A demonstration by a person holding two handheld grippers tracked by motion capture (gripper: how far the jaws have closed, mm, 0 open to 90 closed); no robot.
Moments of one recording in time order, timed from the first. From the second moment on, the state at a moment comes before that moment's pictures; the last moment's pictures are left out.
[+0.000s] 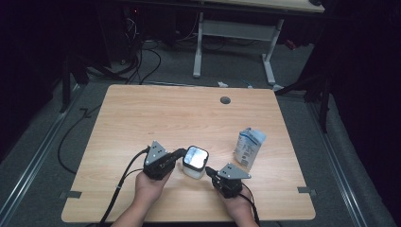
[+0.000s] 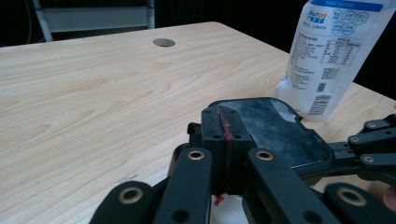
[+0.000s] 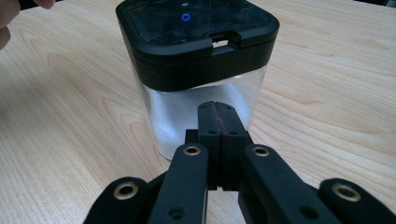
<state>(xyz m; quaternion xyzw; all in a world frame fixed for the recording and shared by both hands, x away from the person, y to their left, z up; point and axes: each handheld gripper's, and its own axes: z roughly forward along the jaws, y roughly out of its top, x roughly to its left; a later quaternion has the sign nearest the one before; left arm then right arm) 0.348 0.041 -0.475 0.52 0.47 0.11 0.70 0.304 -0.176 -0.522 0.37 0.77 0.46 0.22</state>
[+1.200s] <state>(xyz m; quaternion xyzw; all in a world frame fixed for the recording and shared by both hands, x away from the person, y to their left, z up) 0.370 0.039 -0.524 0.55 0.51 0.12 0.65 0.300 -0.181 -0.522 0.38 0.77 0.46 0.22</state>
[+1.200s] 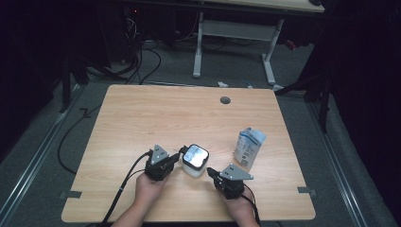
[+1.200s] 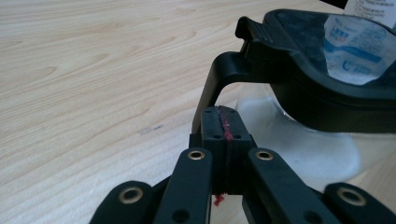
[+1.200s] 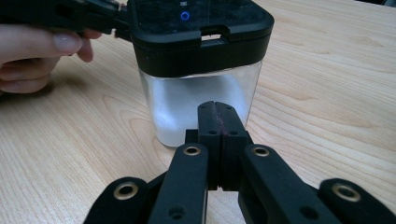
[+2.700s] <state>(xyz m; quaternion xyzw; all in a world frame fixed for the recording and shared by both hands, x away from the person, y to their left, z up) 0.338 0.180 -0.519 0.51 0.54 0.19 0.64 0.339 -0.176 -0.526 0.42 0.77 0.42 0.24</state>
